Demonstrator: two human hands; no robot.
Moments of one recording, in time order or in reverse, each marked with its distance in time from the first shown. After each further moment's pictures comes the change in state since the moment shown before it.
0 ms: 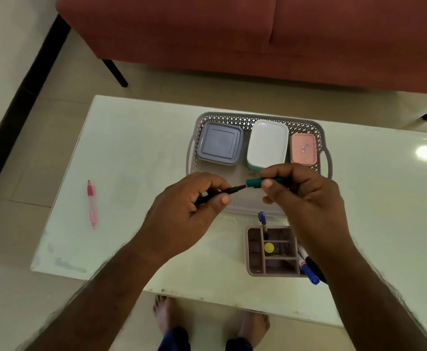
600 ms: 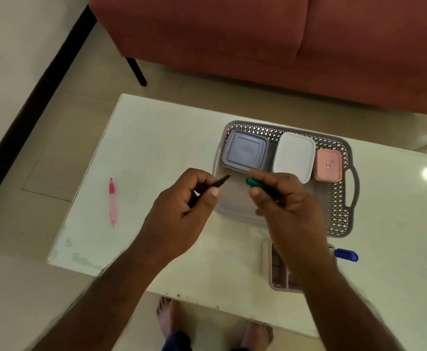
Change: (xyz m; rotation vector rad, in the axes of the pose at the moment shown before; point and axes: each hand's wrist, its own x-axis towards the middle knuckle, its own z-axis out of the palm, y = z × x) left_hand -0.014 -0.035 -0.040 -0.218 0.149 -0.118; right_hand 0.003 -0.010 0.076 -0.021 -0.006 0.051
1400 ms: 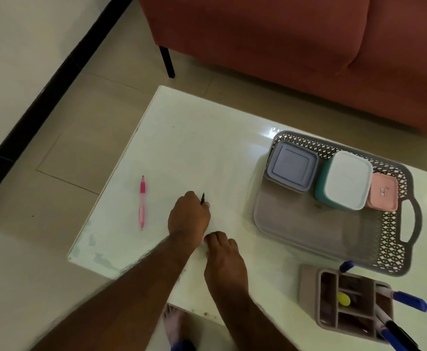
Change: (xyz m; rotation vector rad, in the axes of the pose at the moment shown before) left_hand 0.061 -0.184 -0.004 0.555 0.183 -0.640; right_hand -0.017 0.150 0.186 -0.888 -0.323 -0.073
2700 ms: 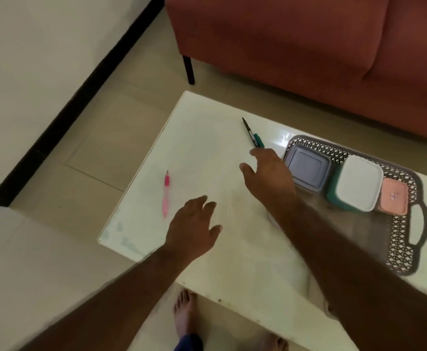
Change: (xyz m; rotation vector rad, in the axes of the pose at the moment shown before) left_hand -0.055 -0.051 -0.047 0.270 -0.046 0.530; right_hand 0.108 -0.024 -0.136 -0.005 0.203 -0.069
